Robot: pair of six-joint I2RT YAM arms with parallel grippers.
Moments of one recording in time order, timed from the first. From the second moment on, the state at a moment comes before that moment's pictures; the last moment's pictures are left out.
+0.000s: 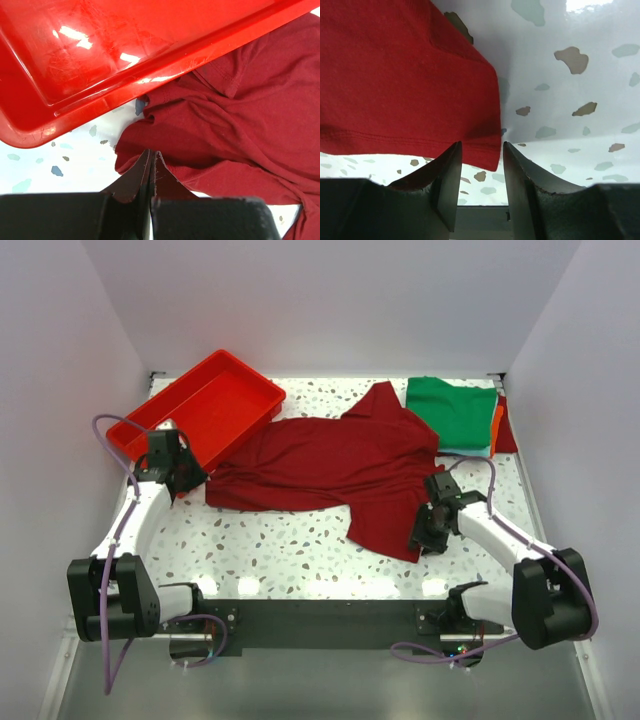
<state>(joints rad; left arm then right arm) 0.08 1.24 0.83 -0.44 0.02 -0.49 0.26 1.22 0.61 -0.74 -0.04 0.63</state>
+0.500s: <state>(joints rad) 0.08 1.24 0.82 -0.45 0.02 -0.48 0.30 1.16 0.59 -0.76 -0.03 0.68</state>
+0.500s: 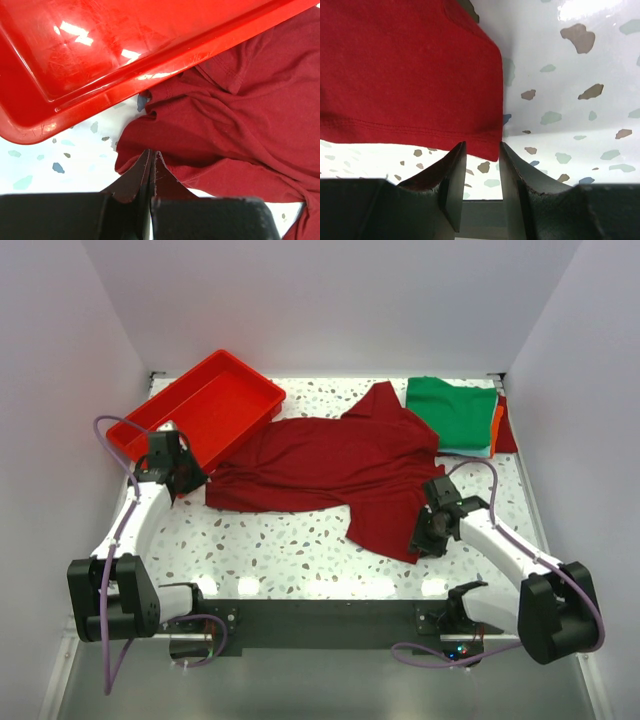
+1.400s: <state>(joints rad) 0.08 1.23 0.82 -0.47 0.04 -0.44 0.35 1.21 0.57 -0.77 0.00 0.70</state>
